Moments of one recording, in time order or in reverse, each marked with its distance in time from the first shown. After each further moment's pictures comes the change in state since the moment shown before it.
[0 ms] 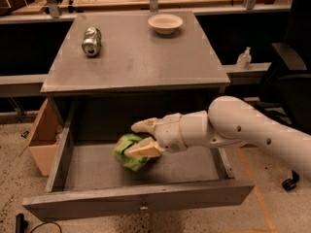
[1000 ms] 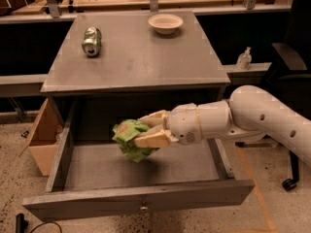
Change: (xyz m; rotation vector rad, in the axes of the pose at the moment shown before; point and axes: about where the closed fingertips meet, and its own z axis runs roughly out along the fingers) arm -0.047 0.009 -0.047 -0.090 -0.163 0.109
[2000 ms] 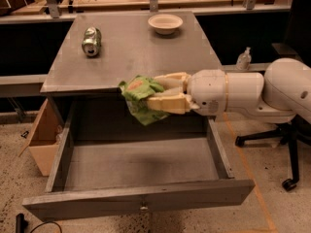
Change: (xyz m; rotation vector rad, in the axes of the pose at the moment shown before) arm -0.095 -0.016 -0.062 0.091 -0.172 -0.078
